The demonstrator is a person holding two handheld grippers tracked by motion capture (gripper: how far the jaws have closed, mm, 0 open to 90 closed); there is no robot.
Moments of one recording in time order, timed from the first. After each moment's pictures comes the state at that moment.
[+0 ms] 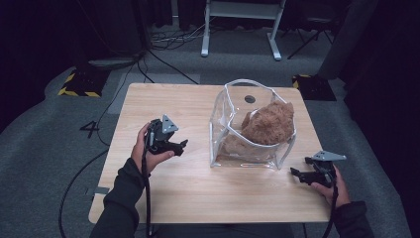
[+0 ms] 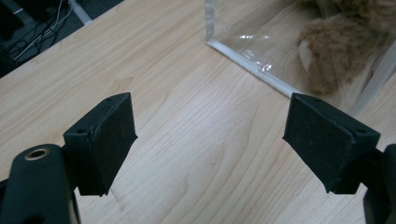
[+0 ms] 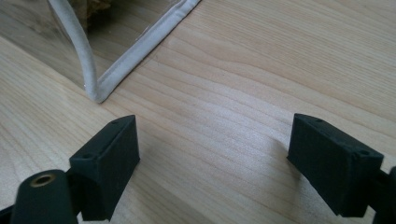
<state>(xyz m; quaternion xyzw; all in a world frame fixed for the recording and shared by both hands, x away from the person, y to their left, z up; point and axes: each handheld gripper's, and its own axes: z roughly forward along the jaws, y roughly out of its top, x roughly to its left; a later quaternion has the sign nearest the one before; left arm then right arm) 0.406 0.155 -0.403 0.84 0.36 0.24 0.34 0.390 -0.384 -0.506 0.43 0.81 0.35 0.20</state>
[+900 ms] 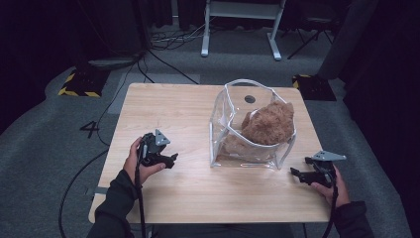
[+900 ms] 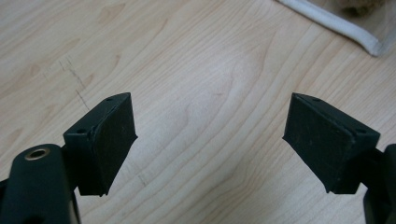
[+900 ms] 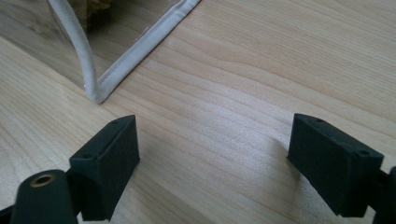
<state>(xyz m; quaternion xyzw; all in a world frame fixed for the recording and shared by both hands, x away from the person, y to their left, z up) 0.392 0.178 -0.448 0.85 0.38 0.21 0.29 0.390 -0.383 -0.506 0.43 0.81 0.35 0.20</state>
